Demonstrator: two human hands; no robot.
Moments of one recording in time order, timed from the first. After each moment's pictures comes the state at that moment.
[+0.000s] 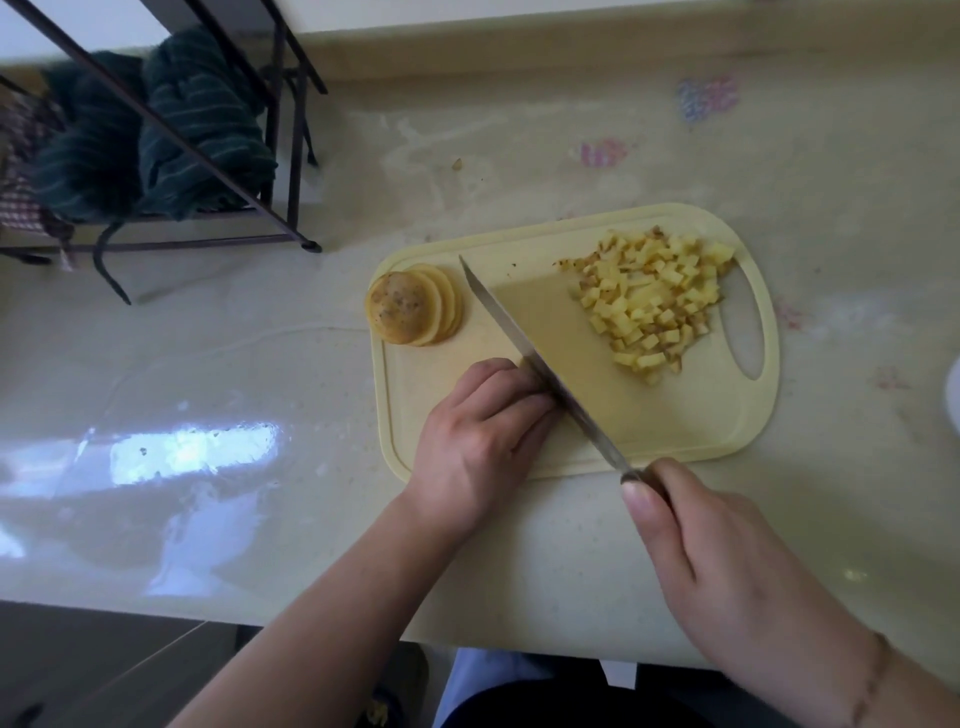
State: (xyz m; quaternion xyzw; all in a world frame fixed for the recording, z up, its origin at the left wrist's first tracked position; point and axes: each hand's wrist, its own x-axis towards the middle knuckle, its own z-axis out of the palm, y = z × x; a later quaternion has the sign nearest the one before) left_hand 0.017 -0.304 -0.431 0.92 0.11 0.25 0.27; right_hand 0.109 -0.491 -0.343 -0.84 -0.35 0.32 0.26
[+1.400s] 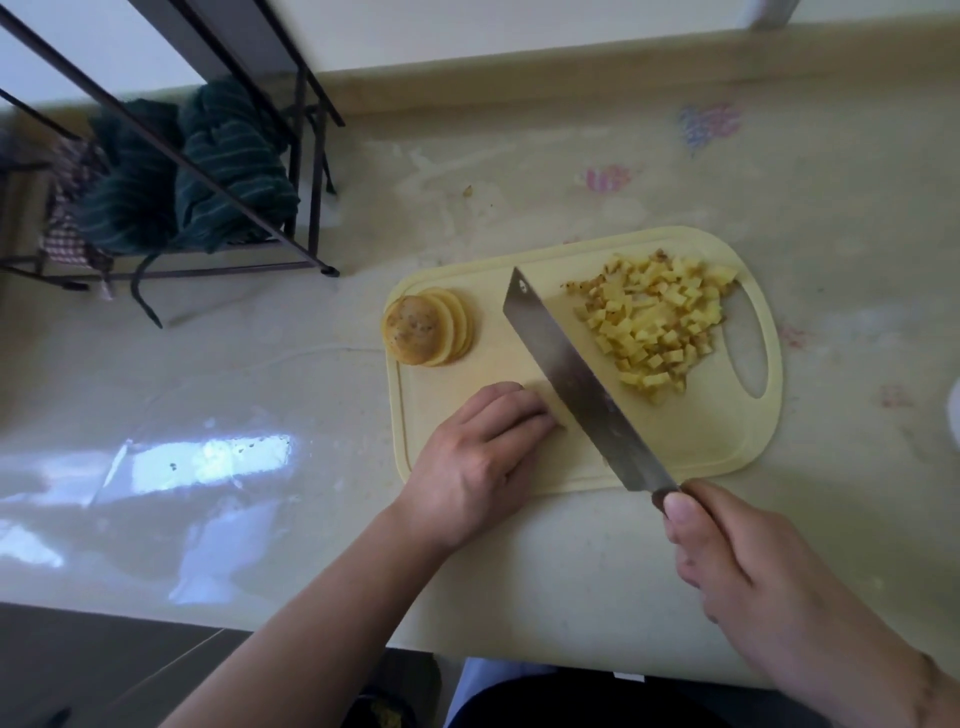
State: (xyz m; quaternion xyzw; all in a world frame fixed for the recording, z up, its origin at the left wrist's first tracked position) left_hand 0.008 -0.289 -0.424 0.94 0.04 0.18 0.28; right_hand 0.120 -0.501 -0.344 -0.82 -0.27 0.38 0.34
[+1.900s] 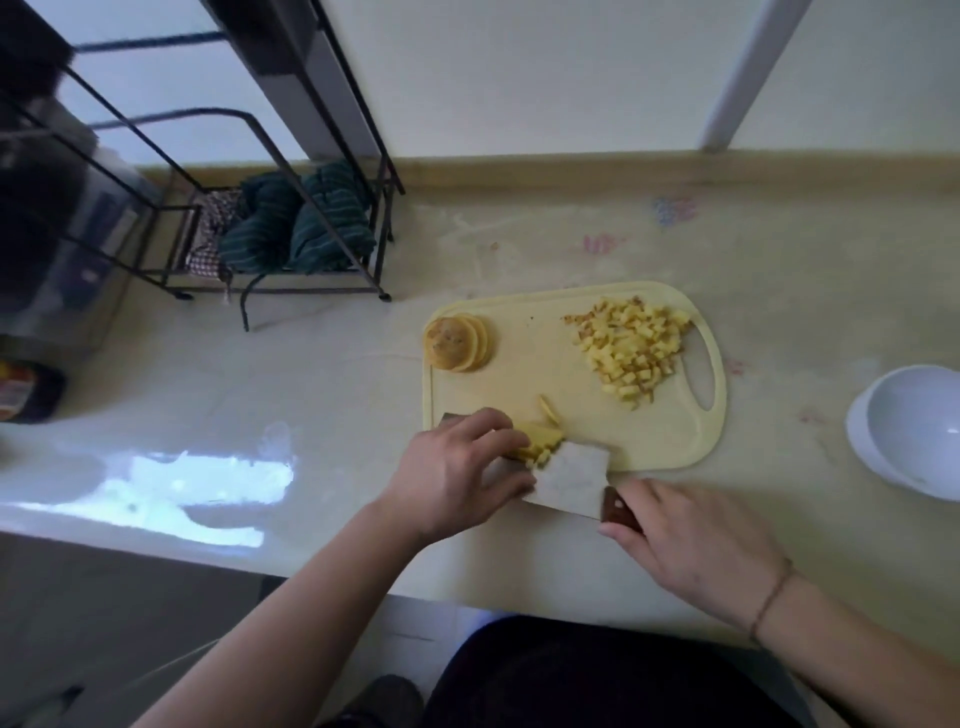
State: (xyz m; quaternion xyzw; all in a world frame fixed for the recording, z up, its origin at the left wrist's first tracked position) left_hand -0.033 -0.291 -0.374 0.97 0.09 0.09 0.23; right_hand 0.121 -0.514 -0.360 -0.80 -0.59 0.08 0.04
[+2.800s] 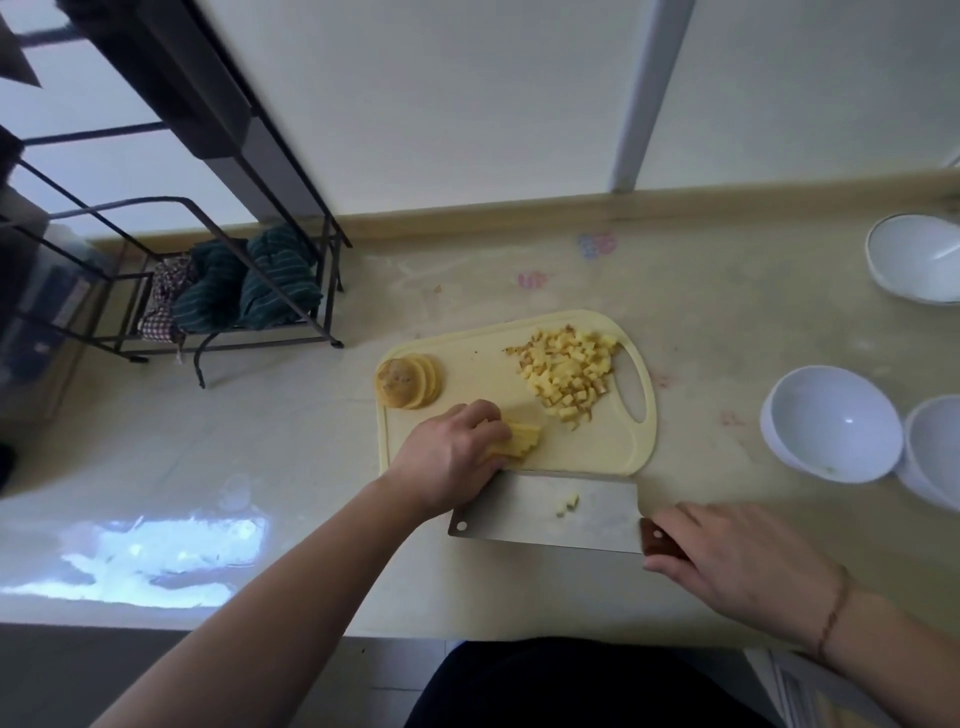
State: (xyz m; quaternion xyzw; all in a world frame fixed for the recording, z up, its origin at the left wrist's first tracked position) left_hand 0.028 -0.284 -0.389 0.98 0.03 0.07 0.21; right_hand 0.166 -0.581 -0.357 -0.80 -0.59 0.05 0.04
